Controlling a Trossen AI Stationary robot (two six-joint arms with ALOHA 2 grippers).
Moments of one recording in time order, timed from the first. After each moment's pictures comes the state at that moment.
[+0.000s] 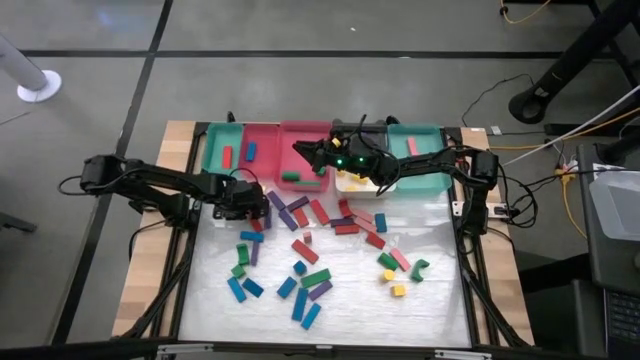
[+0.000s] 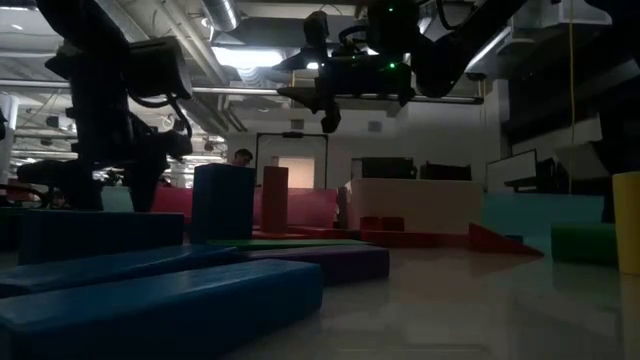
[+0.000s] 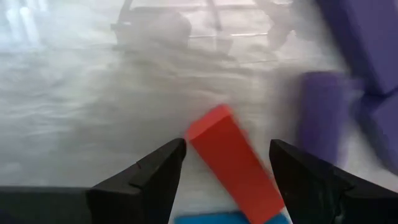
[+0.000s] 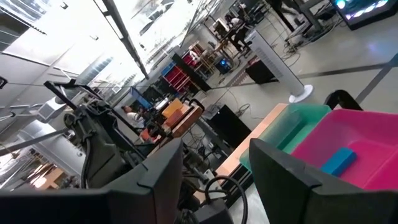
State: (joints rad) left arm 0.10 1.23 0.50 -0.59 -0.01 -1.45; right arm -0.26 1.89 1.13 0.89 0.01 0.78
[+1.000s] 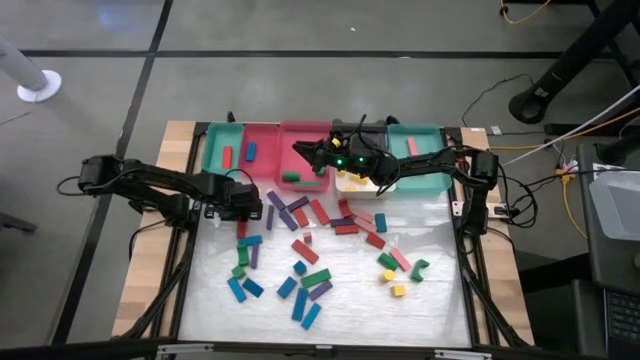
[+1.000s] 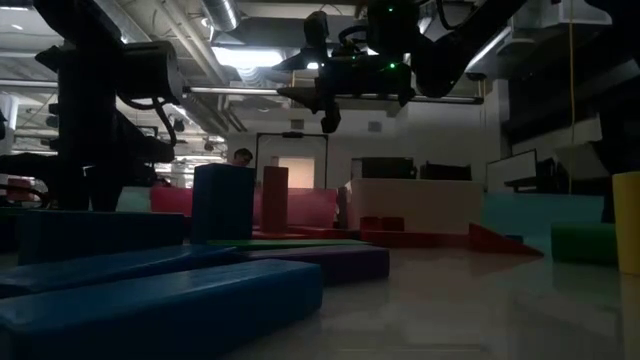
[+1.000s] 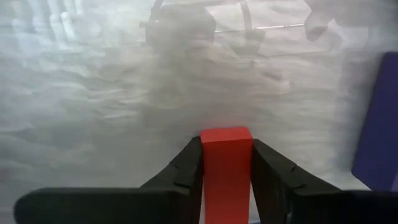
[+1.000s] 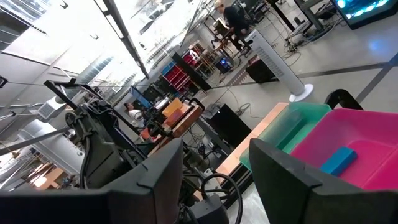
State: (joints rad) left arm 0.10 1.22 0.50 -0.71 -0.01 -1.41; right arm -0.26 1.89 1.13 0.89 0.01 0.78
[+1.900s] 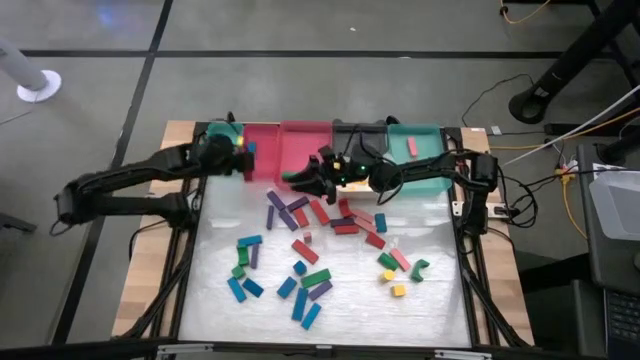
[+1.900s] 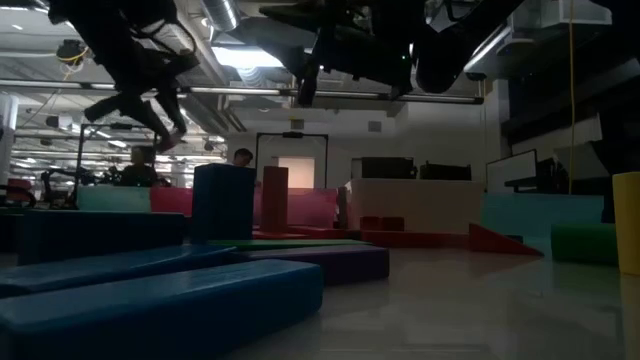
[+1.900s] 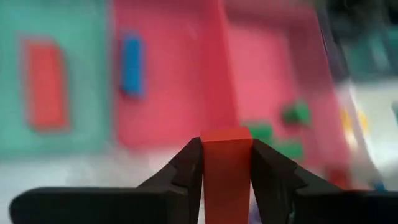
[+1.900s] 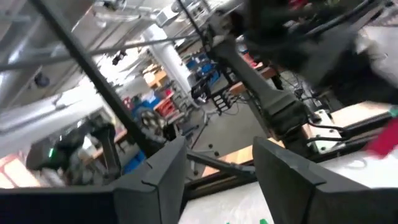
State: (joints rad) left arm 0.47 0.84 0.70 -0.69 -0.33 -0.97; right arm -0.19 1.89 1.13 0.97 -0.51 0.65
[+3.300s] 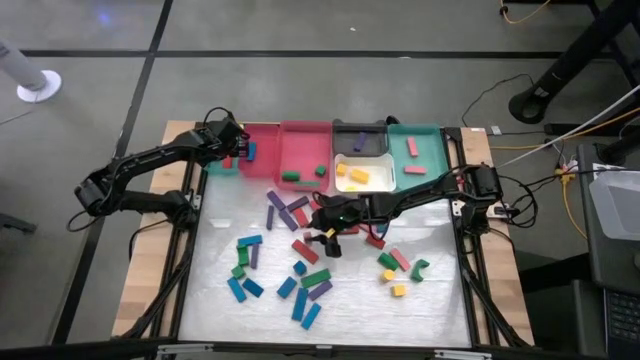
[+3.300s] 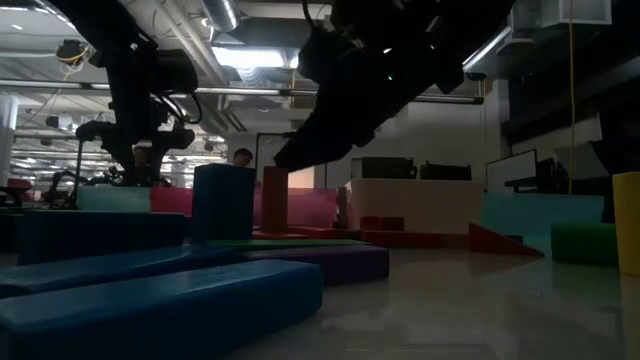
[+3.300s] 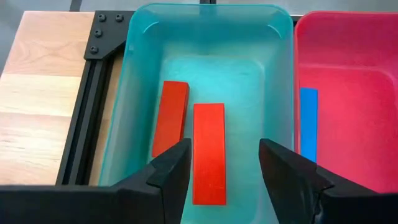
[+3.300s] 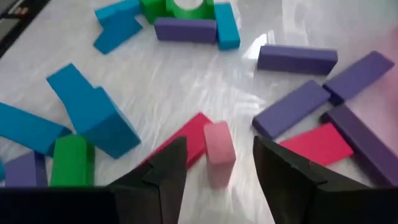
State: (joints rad) left arm 0.79 1.15 0.70 -0.69 -0.52 -0.72; right arm 0.08 1.89 1.13 0.12 -0.12 -0.01
